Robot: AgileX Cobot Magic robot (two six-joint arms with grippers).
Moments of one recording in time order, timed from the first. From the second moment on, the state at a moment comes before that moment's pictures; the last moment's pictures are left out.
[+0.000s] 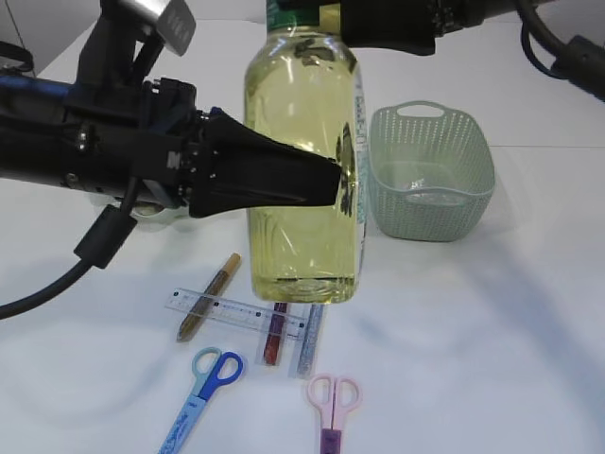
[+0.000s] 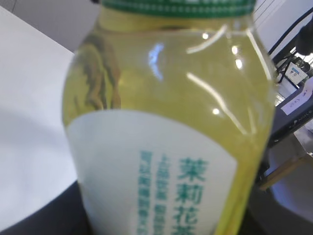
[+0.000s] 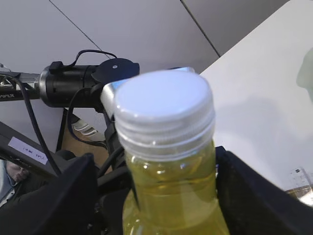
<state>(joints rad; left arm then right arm) -0.40 1.61 -0.97 -1.64 1.14 1.49 0.24 1.51 -1.32 1.33 1.20 -0.98</state>
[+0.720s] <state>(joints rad) -0.32 1.61 -0.97 -1.41 1.04 1.35 0.24 1.51 -1.32 0.84 1.15 -0.79</state>
